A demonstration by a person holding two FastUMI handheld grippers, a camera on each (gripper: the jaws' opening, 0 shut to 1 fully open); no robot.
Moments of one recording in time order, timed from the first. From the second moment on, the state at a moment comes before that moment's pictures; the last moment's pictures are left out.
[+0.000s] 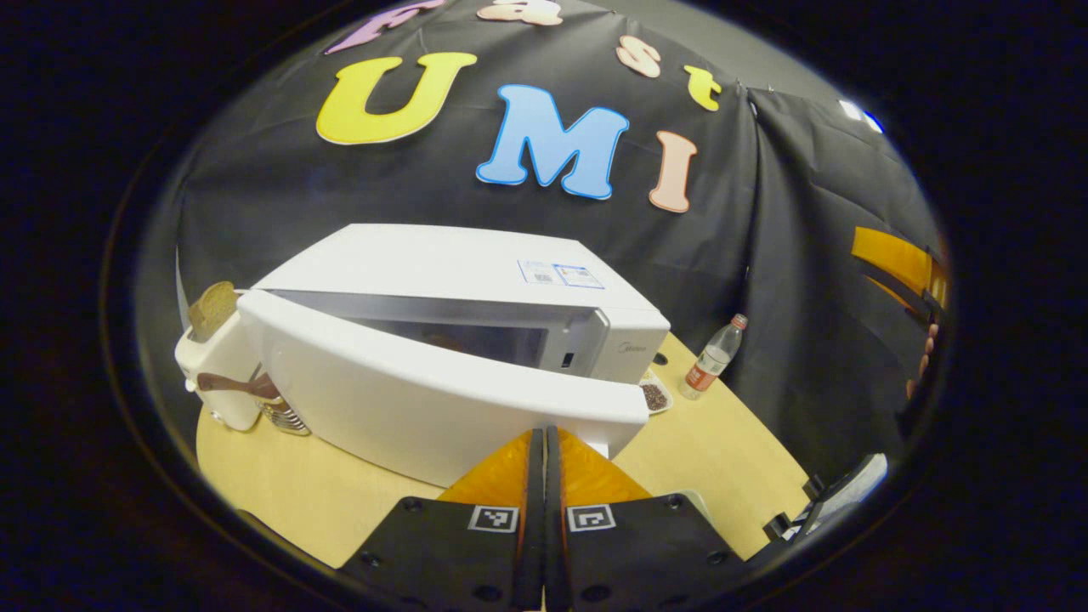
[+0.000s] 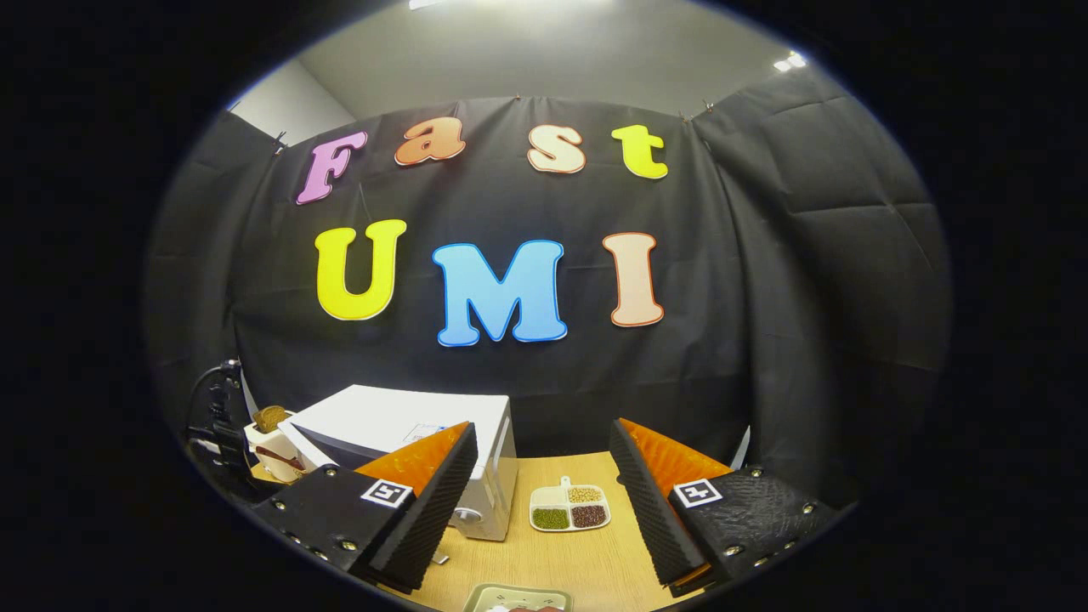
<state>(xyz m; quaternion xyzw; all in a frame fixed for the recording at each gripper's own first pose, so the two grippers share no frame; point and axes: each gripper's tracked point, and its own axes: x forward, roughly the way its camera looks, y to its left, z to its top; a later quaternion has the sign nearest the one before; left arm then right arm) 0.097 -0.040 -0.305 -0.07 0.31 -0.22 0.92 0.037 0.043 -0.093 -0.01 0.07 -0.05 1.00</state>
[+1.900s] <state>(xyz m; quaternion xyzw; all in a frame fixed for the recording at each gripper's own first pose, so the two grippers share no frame) 0.171 -0.072 -0.334 -0.07 0.35 -0.18 0.92 0.062 0.018 -0.112 0.02 0.10 -0.06 0.99</state>
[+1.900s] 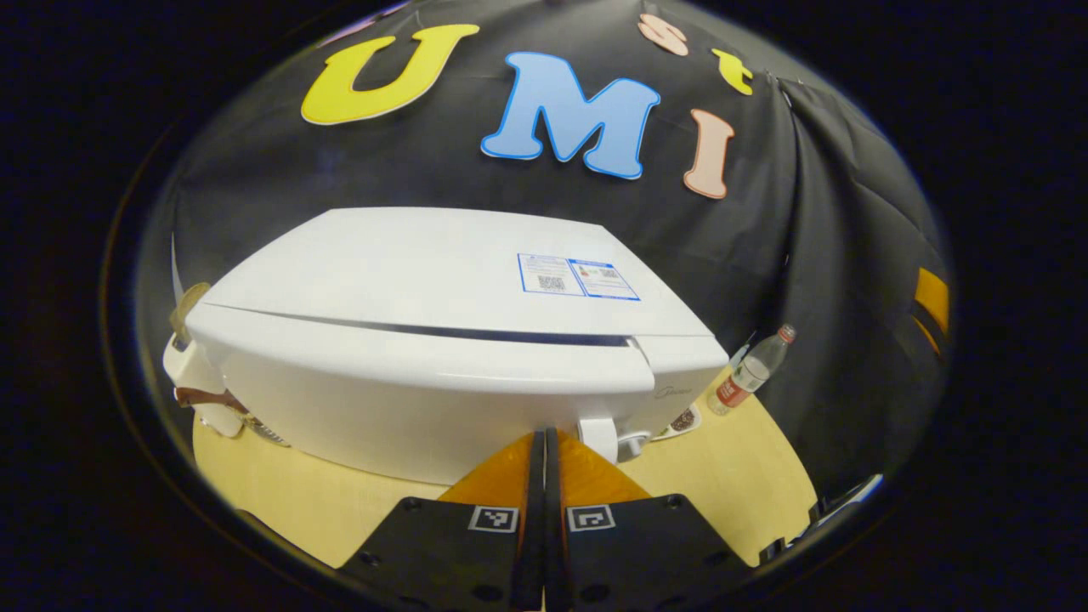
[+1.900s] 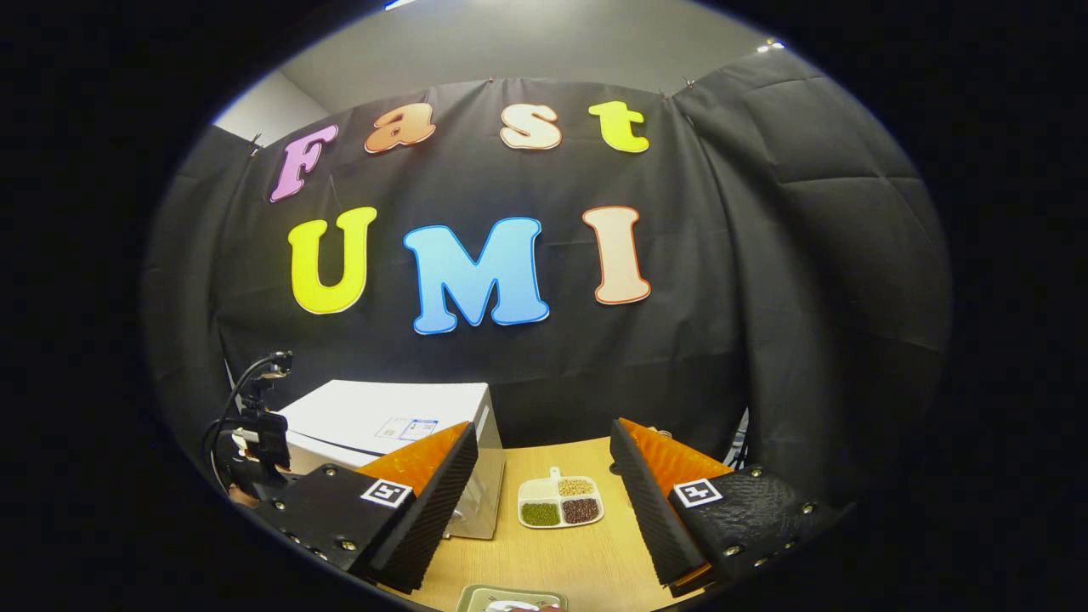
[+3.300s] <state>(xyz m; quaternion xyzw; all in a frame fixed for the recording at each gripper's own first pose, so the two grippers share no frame) 0.072 0.023 -0.042 -0.07 0.04 -0.13 0.99 0.018 0.066 -0.064 0.01 0.06 -0.04 1.00</state>
